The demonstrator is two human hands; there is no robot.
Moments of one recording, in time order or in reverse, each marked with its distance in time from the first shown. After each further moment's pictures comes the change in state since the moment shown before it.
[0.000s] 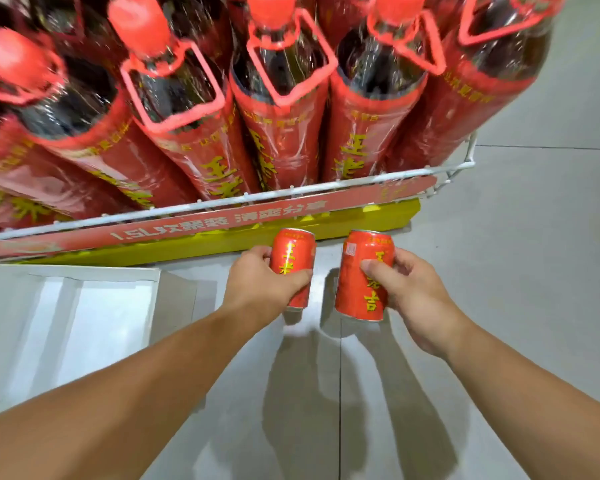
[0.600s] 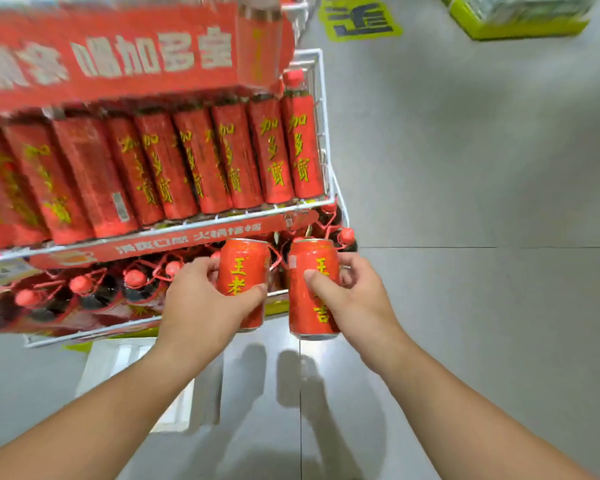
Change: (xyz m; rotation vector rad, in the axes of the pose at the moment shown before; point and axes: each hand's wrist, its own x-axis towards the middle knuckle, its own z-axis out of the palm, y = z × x) left_hand -0.246 0.277 -0.216 0.027 0.241 0.284; right_hand -0.248 -0.317 0.011 -0.005 0.085 -0.225
